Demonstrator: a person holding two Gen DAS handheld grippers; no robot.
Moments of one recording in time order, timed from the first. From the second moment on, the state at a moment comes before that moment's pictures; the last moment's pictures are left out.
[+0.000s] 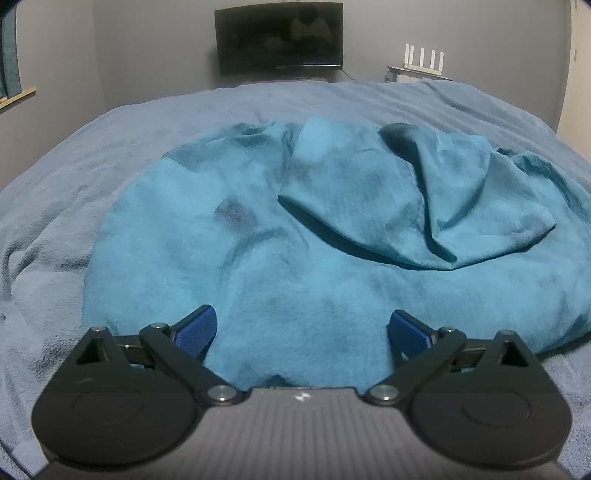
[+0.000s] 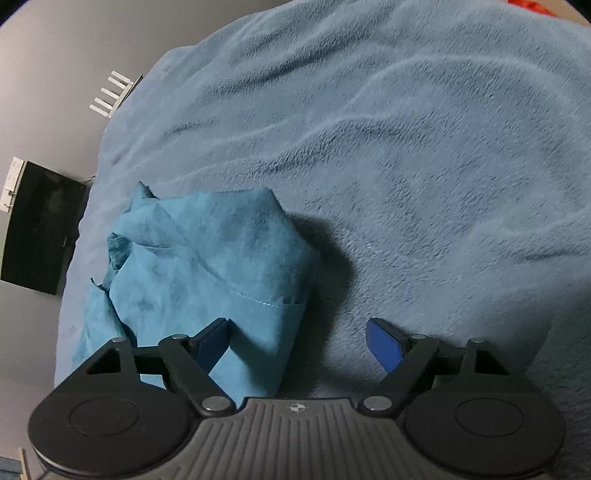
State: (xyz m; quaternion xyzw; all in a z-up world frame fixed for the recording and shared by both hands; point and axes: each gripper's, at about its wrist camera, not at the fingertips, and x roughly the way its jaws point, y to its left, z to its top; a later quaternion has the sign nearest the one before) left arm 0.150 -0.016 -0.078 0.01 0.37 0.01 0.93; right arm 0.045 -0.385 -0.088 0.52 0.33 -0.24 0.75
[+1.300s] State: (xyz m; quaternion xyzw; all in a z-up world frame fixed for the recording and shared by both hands) left arm 0.202 -0.146 -0.126 0.12 0.33 0.00 0.94; right arm 0.094 -0.370 -0.075 0.56 0.20 -0.05 0.80
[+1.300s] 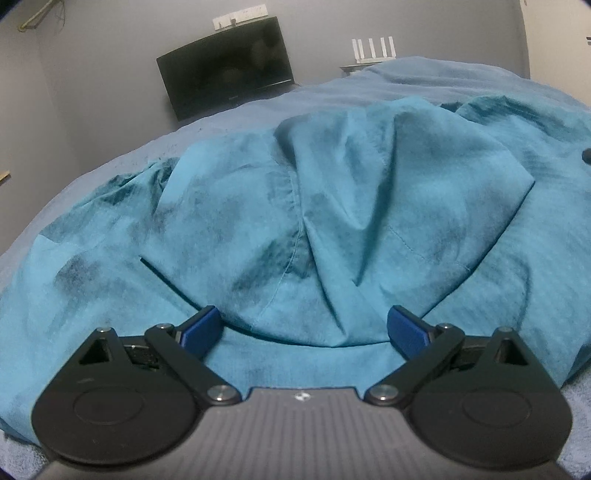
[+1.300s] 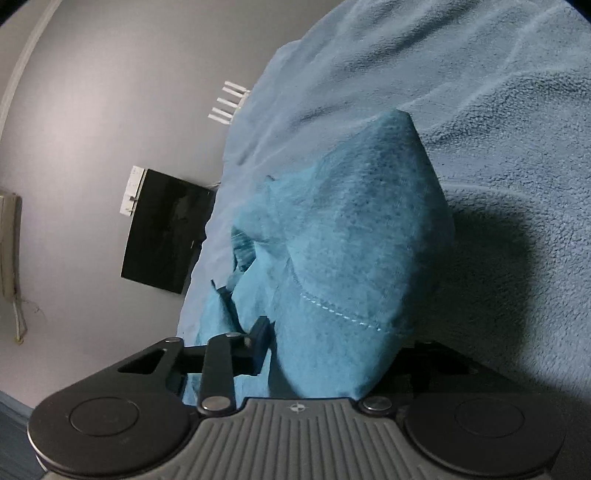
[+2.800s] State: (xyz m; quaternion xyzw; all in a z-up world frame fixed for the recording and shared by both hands) left arm 0.146 0.170 -0.079 -0.43 0.25 -0.11 0.86; right arm 0.012 0.105 0.029 -0.28 0.19 0.26 0.90
